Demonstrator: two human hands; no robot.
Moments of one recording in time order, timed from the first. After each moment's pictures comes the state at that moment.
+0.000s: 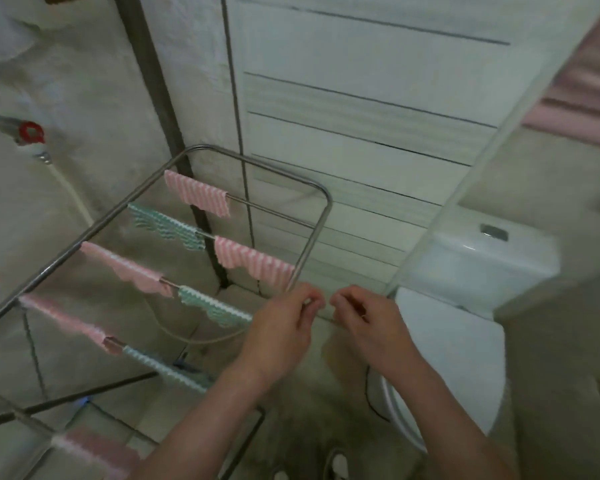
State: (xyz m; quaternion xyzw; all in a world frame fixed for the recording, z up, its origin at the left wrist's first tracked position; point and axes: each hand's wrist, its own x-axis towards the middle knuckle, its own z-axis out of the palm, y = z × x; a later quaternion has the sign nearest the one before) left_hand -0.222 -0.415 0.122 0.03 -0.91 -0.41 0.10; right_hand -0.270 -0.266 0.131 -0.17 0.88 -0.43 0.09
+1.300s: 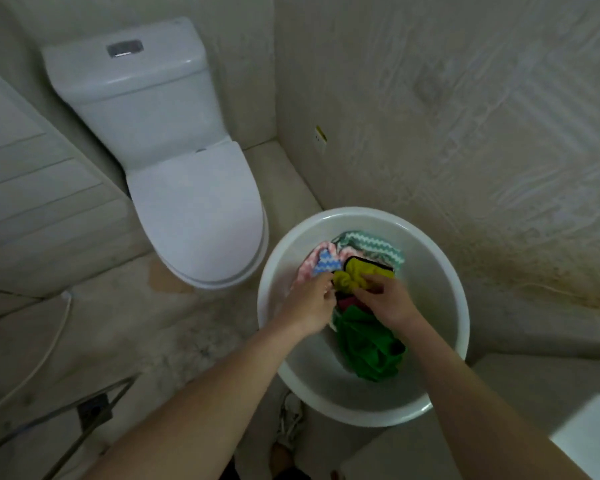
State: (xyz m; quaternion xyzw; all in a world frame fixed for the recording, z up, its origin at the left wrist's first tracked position) left_hand -0.056 0.095 -0.067 -0.30 -0.85 -0.27 -0.34; right_hand 0.029 0.233 -0.078 0.43 0.78 -0.43 0.11
